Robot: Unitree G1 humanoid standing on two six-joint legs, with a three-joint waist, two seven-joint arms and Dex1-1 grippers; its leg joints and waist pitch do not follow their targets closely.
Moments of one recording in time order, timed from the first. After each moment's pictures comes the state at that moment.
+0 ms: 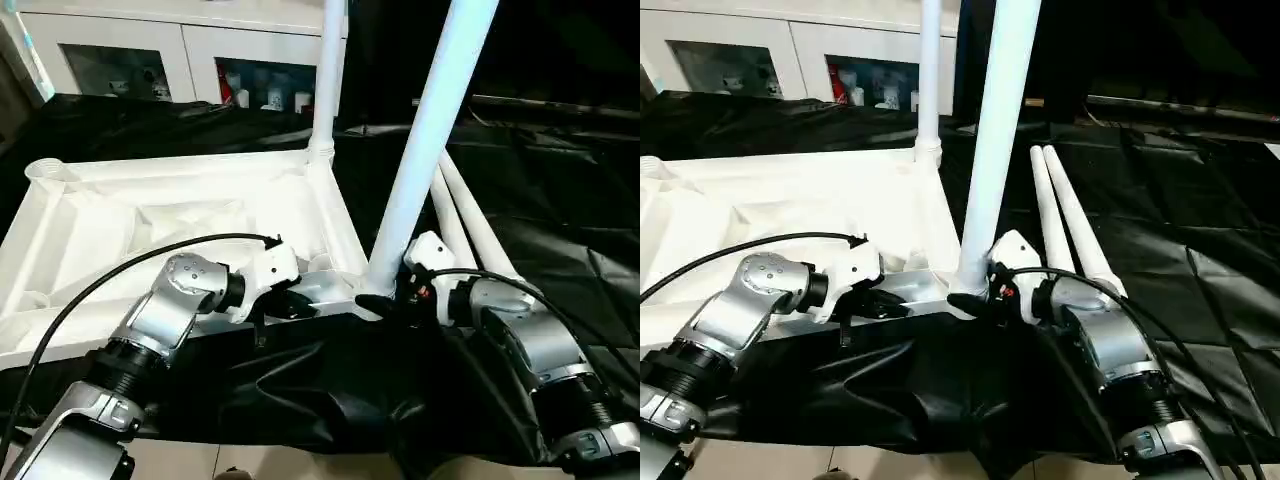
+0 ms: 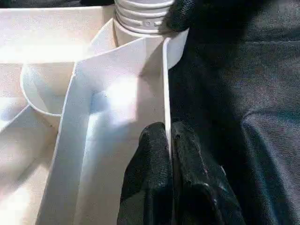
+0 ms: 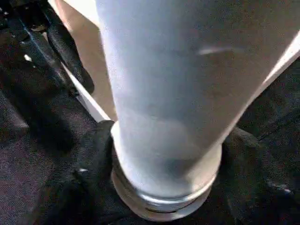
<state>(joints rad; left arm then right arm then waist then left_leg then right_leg) -0.55 0.42 -0.32 0.41 0.03 0.21 -1.18 -0.42 -0.37 0.18 0.36 0.12 0.23 0.95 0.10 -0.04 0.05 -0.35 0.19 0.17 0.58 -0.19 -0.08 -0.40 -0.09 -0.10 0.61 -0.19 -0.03</state>
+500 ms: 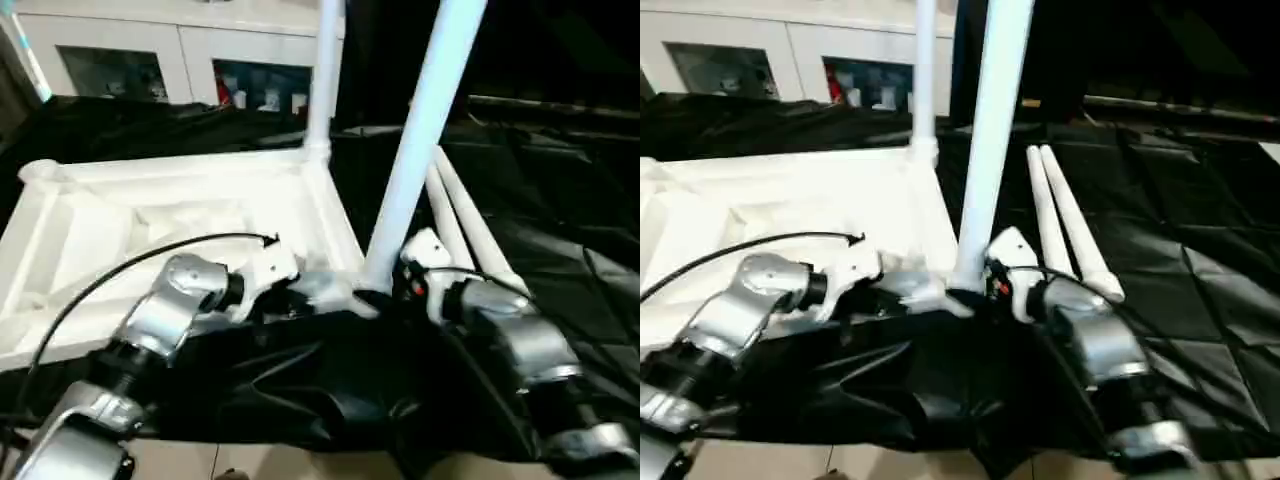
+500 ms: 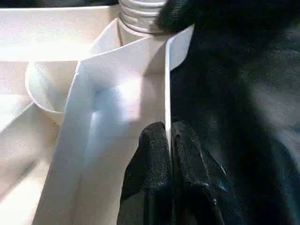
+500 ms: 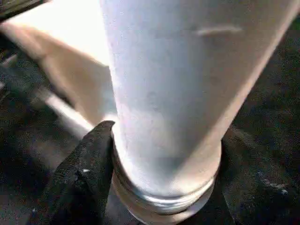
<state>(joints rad) -0.59 0.34 -0.30 0.48 0.07 0.26 -1.01 -0.45 -0.21 0.09 0.45 0.11 0.25 0.66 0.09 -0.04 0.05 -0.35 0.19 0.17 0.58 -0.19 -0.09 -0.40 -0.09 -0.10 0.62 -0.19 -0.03</state>
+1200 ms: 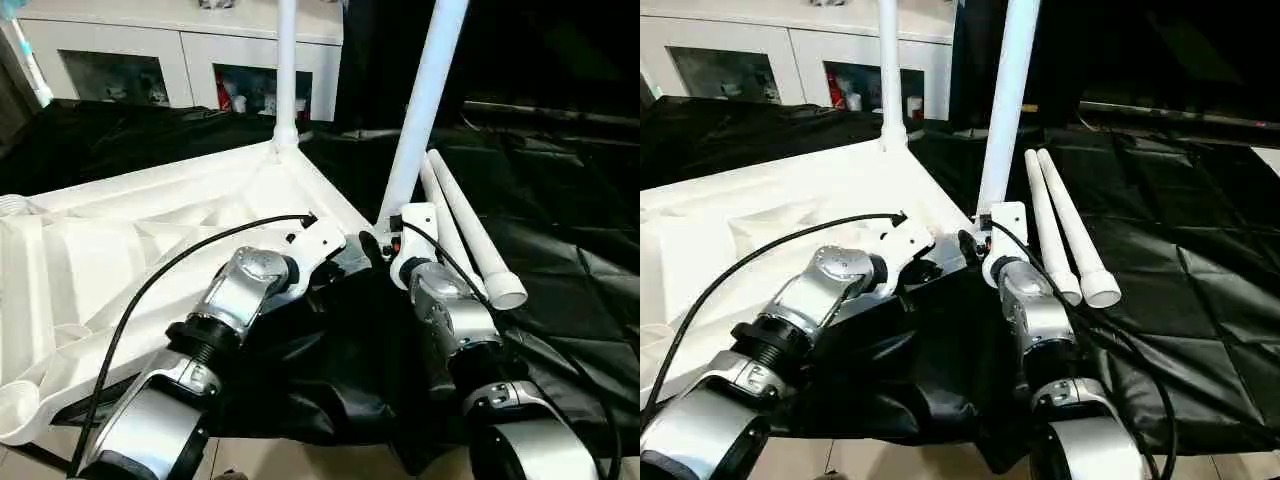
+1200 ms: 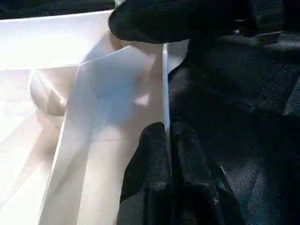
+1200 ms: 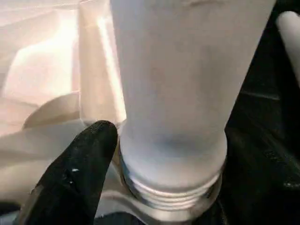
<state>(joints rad) -0.72 0.16 -0.28 0.68 0.13 0.31 -0.76 -0.63 -0.04 -0.02 0.77 0.07 0.15 0.25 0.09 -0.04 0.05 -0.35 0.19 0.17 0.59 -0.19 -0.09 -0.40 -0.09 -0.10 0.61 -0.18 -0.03</state>
